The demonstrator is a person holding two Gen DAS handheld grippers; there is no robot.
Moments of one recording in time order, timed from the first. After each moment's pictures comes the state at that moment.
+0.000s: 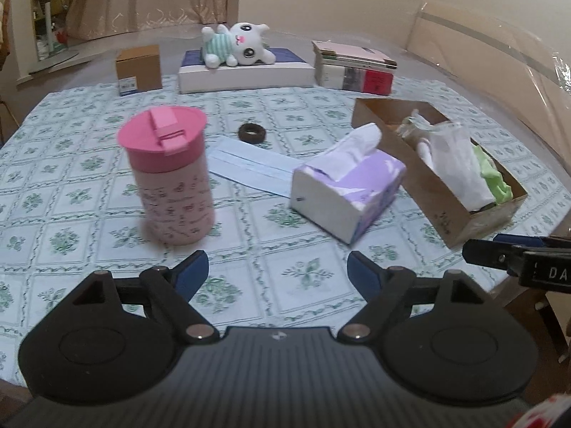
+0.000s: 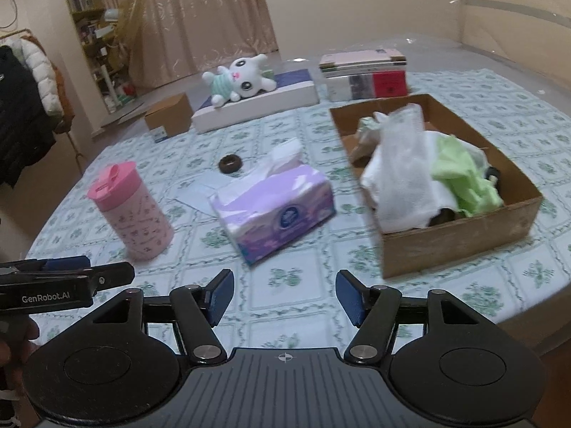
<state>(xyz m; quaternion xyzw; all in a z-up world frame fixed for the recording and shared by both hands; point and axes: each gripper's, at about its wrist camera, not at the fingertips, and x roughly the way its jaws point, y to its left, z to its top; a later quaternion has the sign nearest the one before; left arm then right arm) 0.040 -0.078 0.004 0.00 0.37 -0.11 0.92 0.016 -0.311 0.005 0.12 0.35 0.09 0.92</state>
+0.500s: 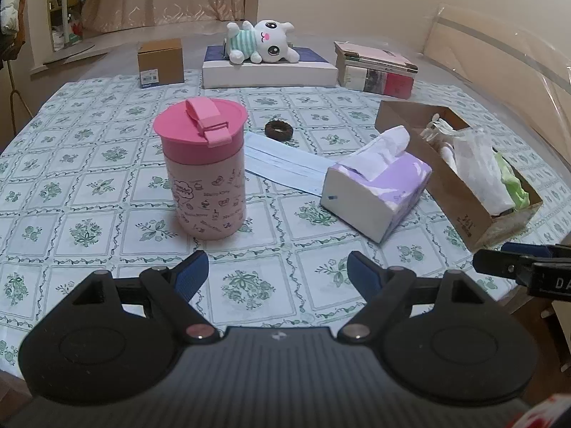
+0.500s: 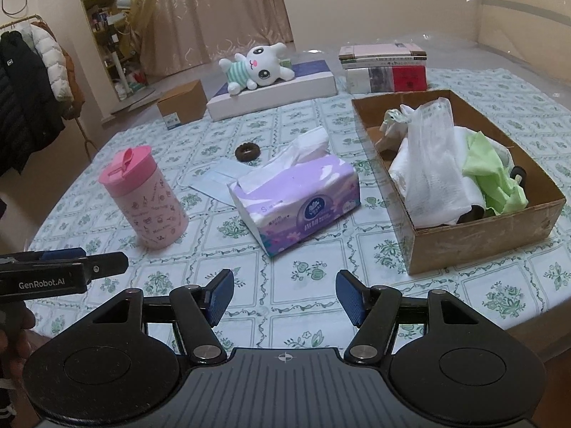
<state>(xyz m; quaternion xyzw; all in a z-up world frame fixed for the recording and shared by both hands) 0.045 -0.052 0.000 -0.01 0.37 -0.09 0.92 0.023 -0.295 -0.002 0.11 0.37 0.11 0.92</state>
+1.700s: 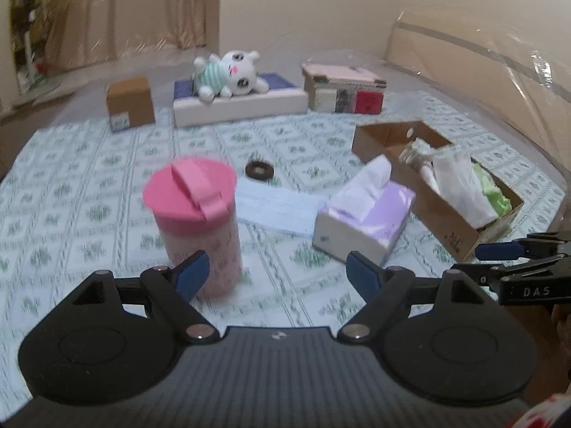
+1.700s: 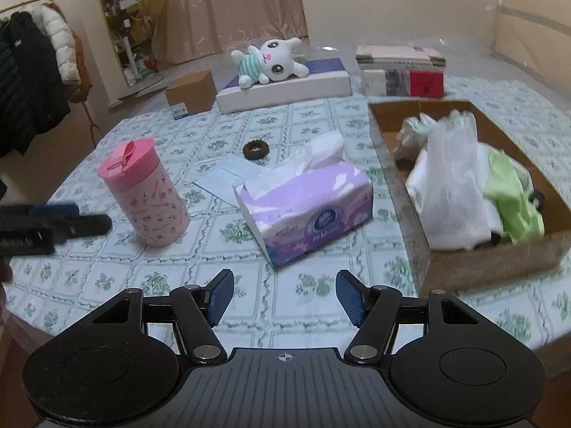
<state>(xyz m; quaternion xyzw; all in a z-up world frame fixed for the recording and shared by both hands) 0.076 -0.037 0.037 0.04 0.33 -0.16 0.93 0.050 -0.285 0.001 0.07 0.37 0.13 0.92</state>
